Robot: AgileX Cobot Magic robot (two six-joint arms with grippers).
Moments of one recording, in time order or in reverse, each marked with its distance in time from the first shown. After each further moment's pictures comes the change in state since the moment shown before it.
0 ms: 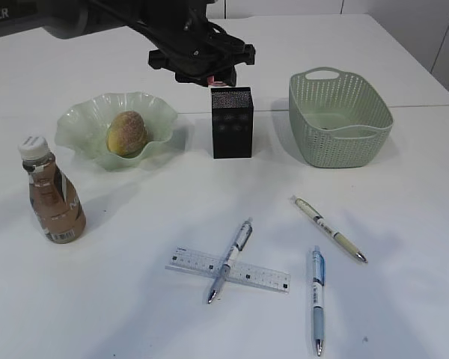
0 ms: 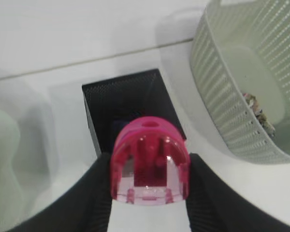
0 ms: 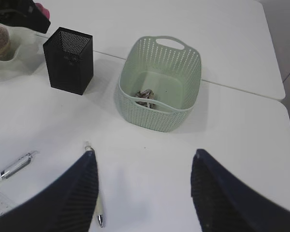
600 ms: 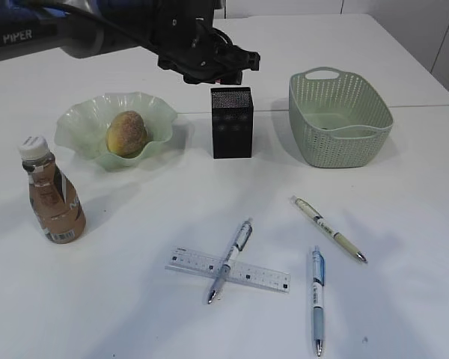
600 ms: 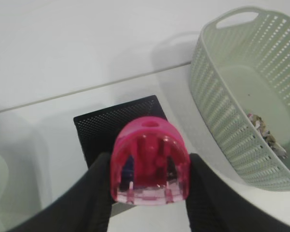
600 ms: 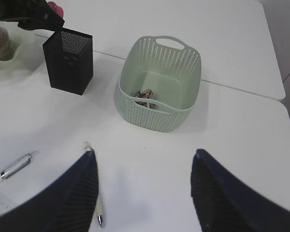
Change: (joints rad) left arm 0.000 0.051 0.000 0.055 -0.144 0.002; right arm 0.000 0.000 0.000 0.000 0.000 0.000
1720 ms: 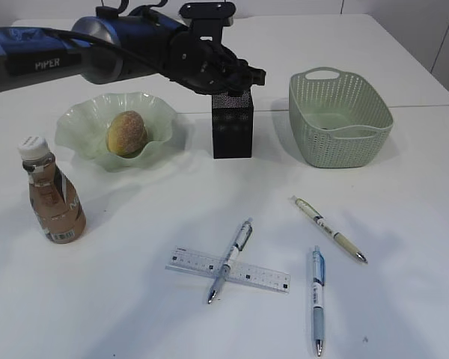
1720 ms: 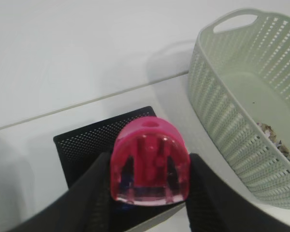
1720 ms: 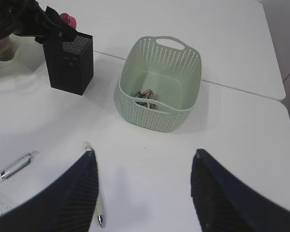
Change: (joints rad) left arm 0.000 0.077 0.000 0.045 -0.149 0.000; right arm 0.000 0.000 0.000 0.000 0.000 0.000
